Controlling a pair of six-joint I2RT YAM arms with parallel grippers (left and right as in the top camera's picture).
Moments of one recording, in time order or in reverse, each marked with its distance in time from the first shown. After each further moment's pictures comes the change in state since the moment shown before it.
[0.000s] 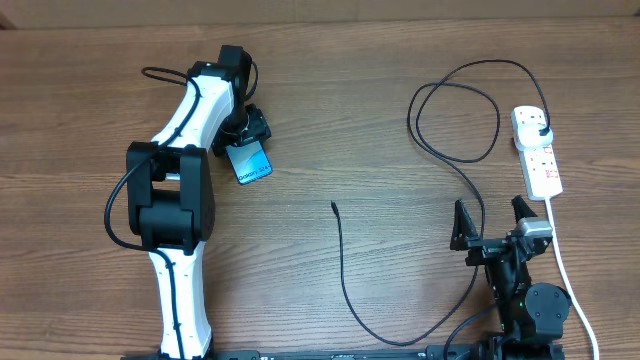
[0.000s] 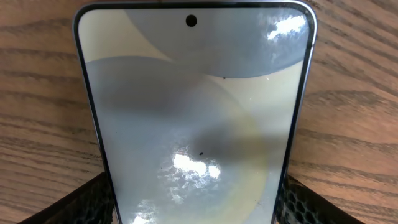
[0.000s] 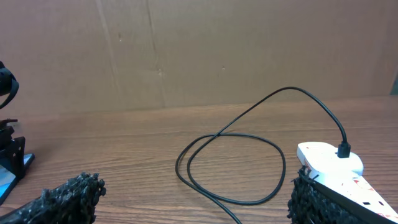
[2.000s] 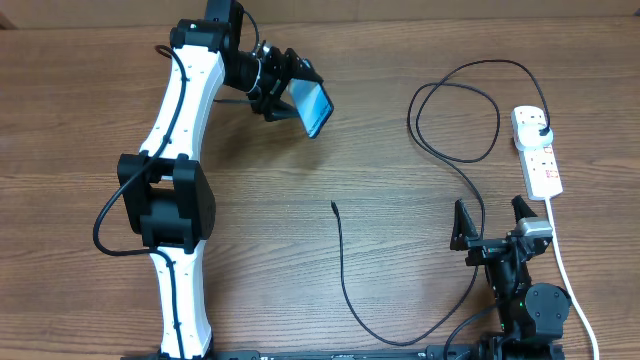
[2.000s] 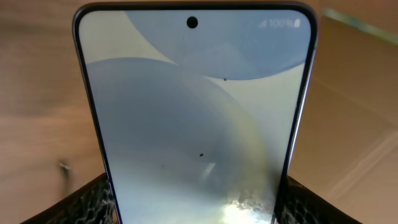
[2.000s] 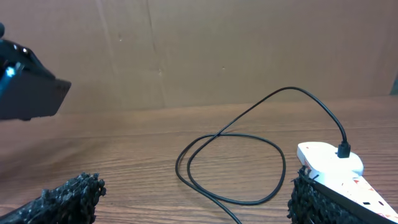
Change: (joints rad) left arm 0.001 0.006 0.365 -0.168 0.960 -0.200; right arm 0.000 0.000 0.000 0.000 0.000 0.000
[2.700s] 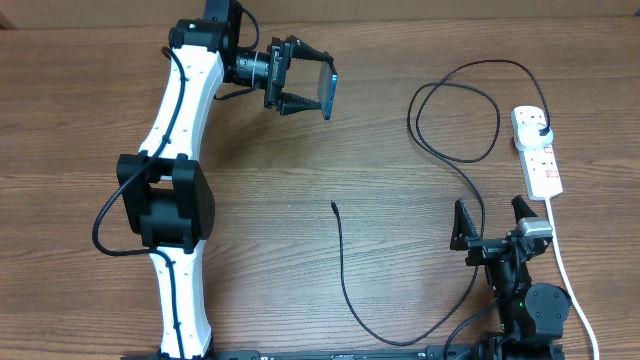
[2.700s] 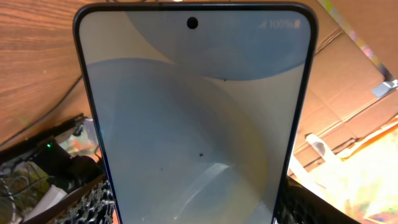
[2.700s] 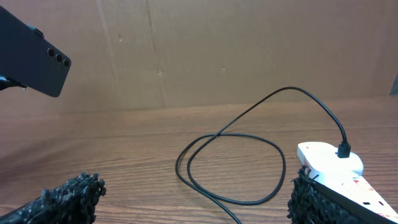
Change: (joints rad) left arm 0.007 0.000 0.000 0.015 0.422 -0.233; right arm 0.000 0.000 0.000 0.000 0.000 0.000
